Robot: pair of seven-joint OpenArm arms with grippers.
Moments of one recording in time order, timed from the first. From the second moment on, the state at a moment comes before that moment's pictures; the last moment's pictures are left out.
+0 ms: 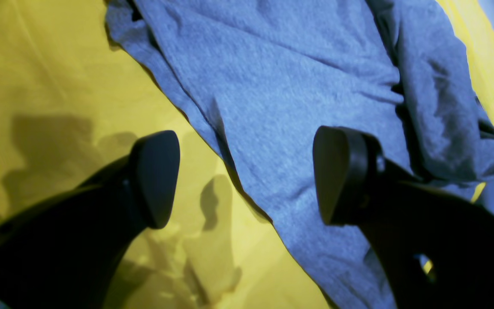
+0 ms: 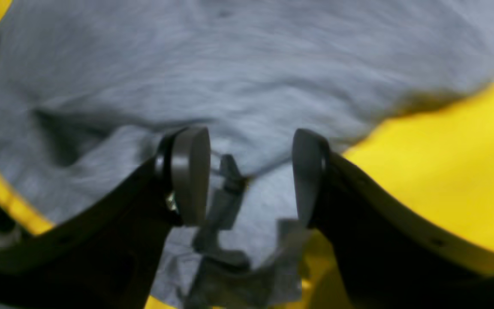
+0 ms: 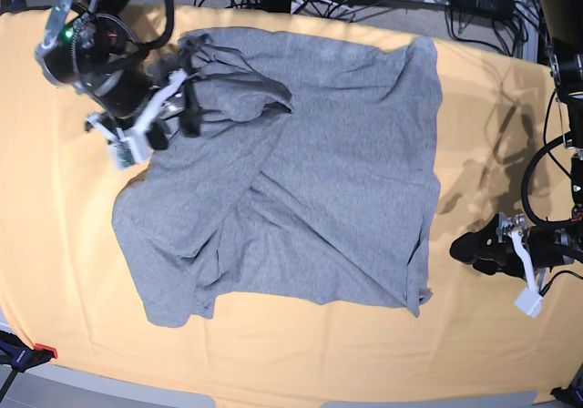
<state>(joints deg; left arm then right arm) -34.9 -40.2 4.5 59.6 -76.5 -43.5 74.8 -16.9 1.9 18.3 127.4 29.4 29.8 -69.8</state>
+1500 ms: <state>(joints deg) -34.9 -40.1 4.5 59.6 -76.6 -43.5 74.8 -10.5 1.7 29.1 117.7 30.2 38.6 -66.0</state>
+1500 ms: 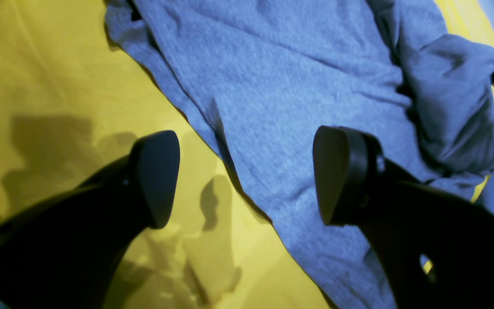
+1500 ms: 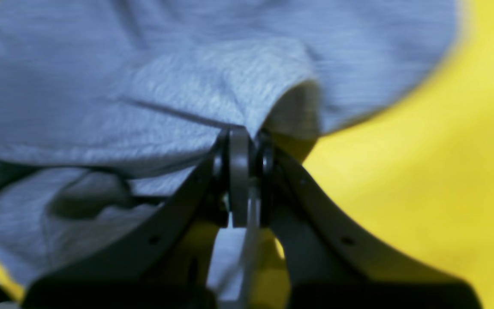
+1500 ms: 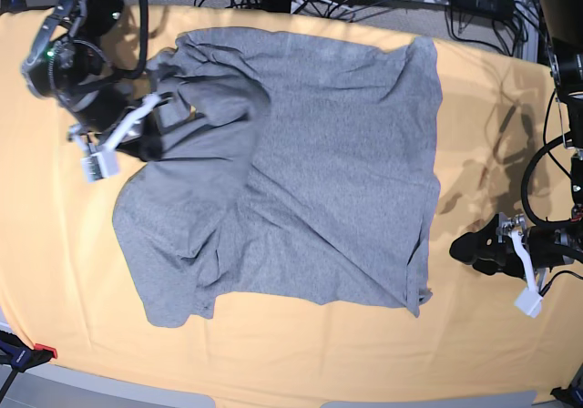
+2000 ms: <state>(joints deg) -34.9 -40.0 4.5 59.6 -76.6 -43.5 74.8 -6.7 18.2 29.3 117.9 8.2 26.0 -61.2</state>
